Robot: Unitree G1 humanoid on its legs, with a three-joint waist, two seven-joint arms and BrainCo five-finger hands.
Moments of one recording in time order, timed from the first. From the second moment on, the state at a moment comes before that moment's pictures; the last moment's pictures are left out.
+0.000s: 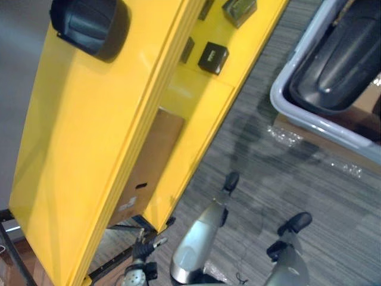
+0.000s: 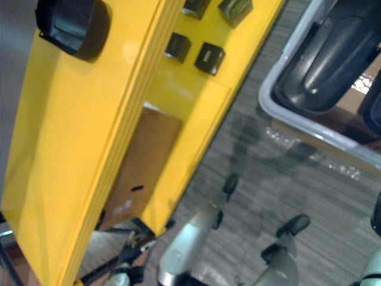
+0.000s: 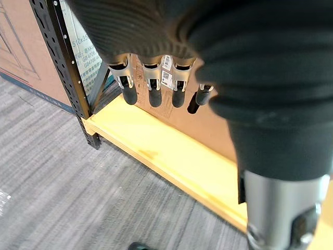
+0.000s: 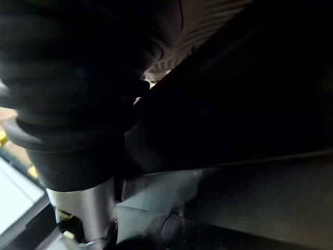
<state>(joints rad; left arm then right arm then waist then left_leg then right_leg) 0.12 0.11 -0.22 0.91 -0.35 -0.44 0.19 -1.10 -1.09 0.05 1.19 0.17 0.20 -0.61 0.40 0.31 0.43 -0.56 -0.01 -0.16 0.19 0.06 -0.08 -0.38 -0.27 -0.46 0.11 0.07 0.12</state>
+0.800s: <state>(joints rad) 0.12 0.11 -0.22 0.56 -0.40 -0.54 0.17 -1.11 -1.09 0.18 1.20 -0.13 0.39 -0.46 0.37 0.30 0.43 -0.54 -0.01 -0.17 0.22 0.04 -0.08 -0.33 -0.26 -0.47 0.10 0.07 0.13</state>
